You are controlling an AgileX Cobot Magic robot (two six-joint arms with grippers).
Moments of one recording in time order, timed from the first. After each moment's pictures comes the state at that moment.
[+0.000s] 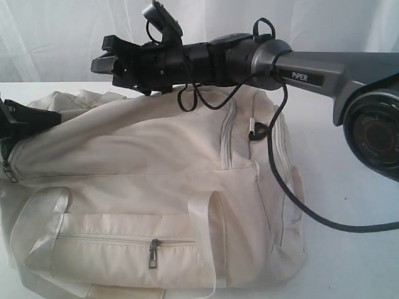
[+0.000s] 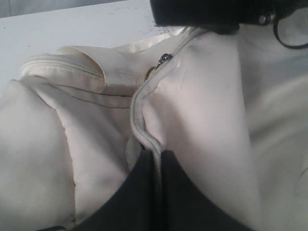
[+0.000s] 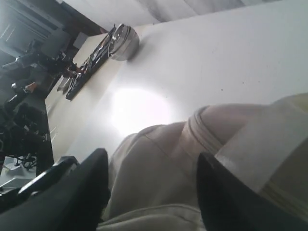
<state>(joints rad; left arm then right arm) 0.19 1.60 -0.84 1.65 -0.96 -1.31 0.66 2.27 -1.89 1.55 0.68 -0.82</state>
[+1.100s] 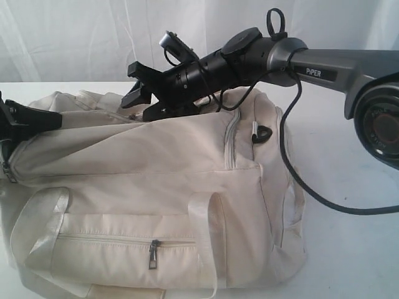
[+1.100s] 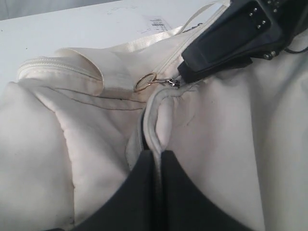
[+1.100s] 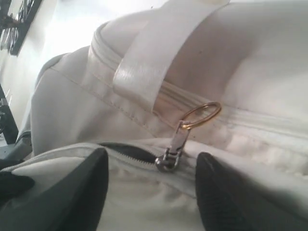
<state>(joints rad) 0.19 1.60 -0.84 1.65 -0.96 -1.29 0.60 2.28 -1.88 1.12 0.81 -0.39</state>
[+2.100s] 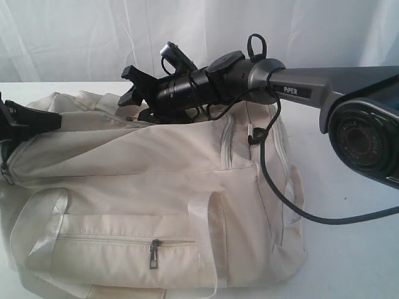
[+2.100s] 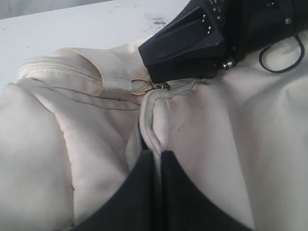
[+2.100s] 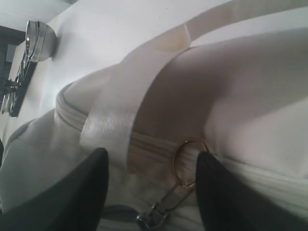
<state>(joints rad) 0.19 1.60 -0.84 1.65 -0.95 -1.29 0.66 2.35 -1.88 1.25 0.60 -0.35</state>
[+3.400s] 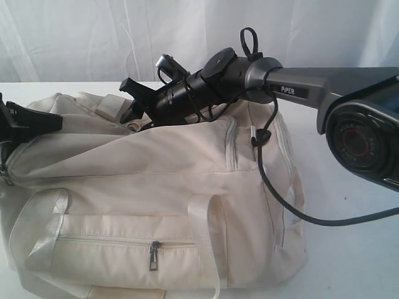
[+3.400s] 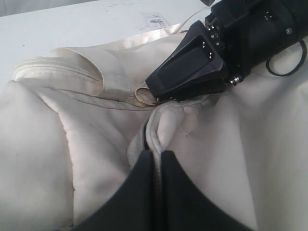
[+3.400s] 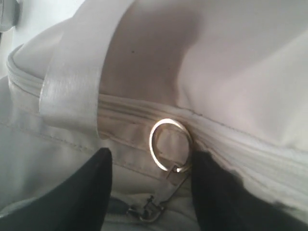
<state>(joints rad) 0.19 1.60 -0.84 1.66 -0.96 -1.29 0.67 2.36 -1.90 0.98 0.69 -0.08</state>
